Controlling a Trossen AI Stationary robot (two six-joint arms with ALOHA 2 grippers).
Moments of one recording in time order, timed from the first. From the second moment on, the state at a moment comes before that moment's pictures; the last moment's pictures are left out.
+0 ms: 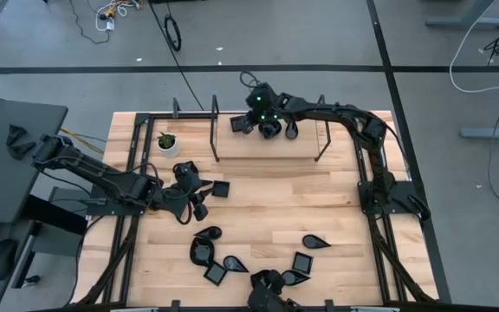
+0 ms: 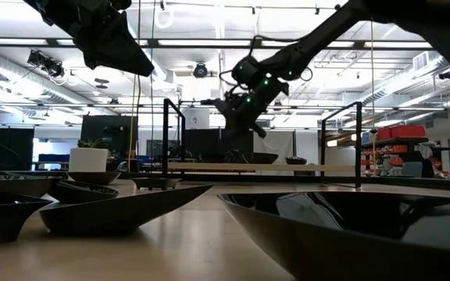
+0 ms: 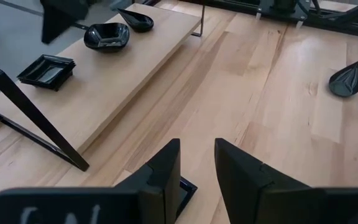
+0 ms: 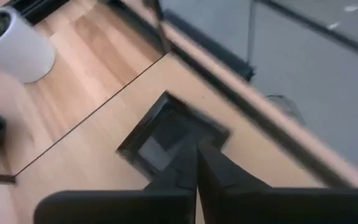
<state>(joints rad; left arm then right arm) -0.37 1.12 0.70 -0.24 -0.73 -0.51 -0.56 2.08 1.58 -0.25 -0.09 0.23</state>
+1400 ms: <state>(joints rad) -0.36 1.12 0.70 -0.24 -0.73 -0.50 -0.48 2.12 1.58 -0.25 -0.04 0.10</state>
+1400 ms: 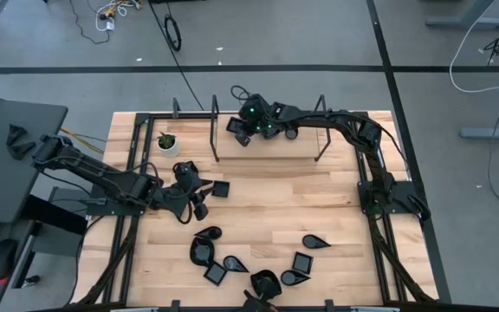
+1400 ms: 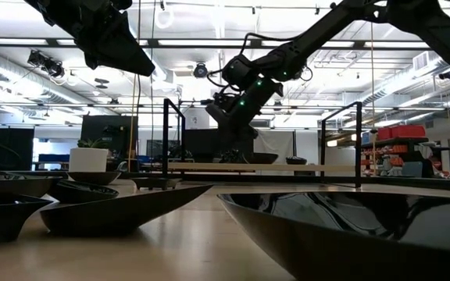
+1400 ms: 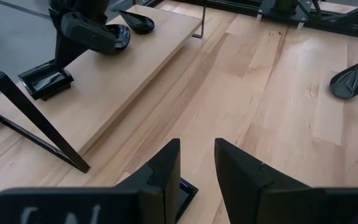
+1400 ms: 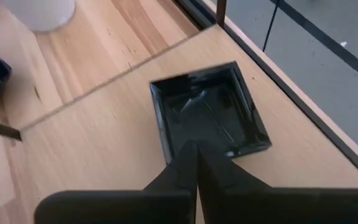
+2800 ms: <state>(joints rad) -0.36 1.12 0.70 -0.23 -0.72 -0.51 -0.55 2.12 1.58 -0.36 -0.20 -0.14</state>
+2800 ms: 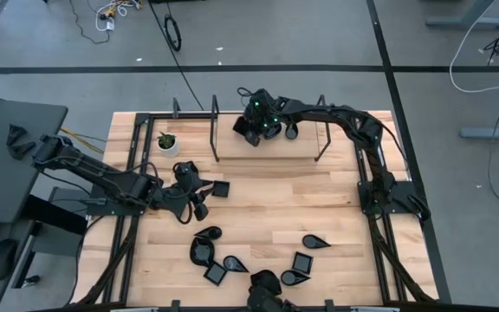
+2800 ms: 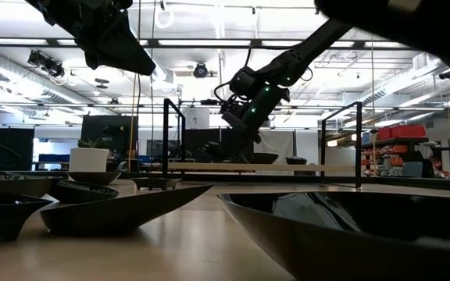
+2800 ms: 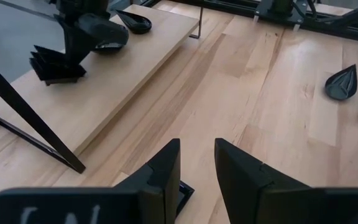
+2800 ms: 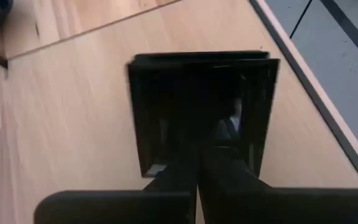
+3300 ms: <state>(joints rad) -0.36 1.12 0.70 -0.23 -0.72 -0.51 -0.50 2.08 1.58 -0.41 -0.11 -0.23</state>
